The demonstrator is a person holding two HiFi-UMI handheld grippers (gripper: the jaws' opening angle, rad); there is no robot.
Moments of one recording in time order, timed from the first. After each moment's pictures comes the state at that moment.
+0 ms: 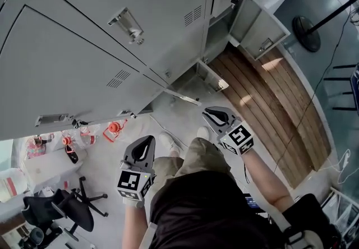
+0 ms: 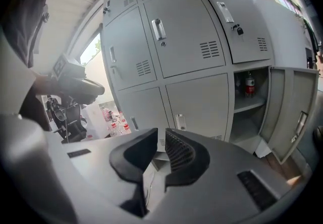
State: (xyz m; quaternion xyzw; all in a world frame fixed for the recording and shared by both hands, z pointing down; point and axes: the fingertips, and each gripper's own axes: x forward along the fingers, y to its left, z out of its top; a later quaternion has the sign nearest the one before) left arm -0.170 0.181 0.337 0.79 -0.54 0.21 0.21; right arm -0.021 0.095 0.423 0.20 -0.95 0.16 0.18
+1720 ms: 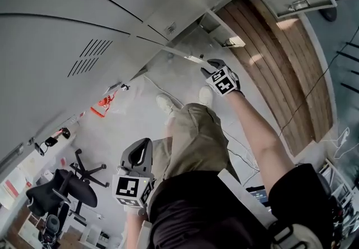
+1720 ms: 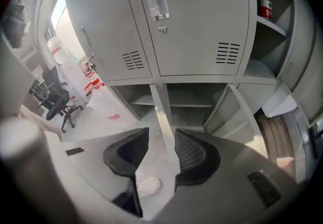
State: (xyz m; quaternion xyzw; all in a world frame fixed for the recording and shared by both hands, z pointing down) left arm -0.227 0.254 0.466 0.72 -0.52 0.27 0.37; right arm -0.063 0.059 0.780 0.20 -0.85 0.22 0.44
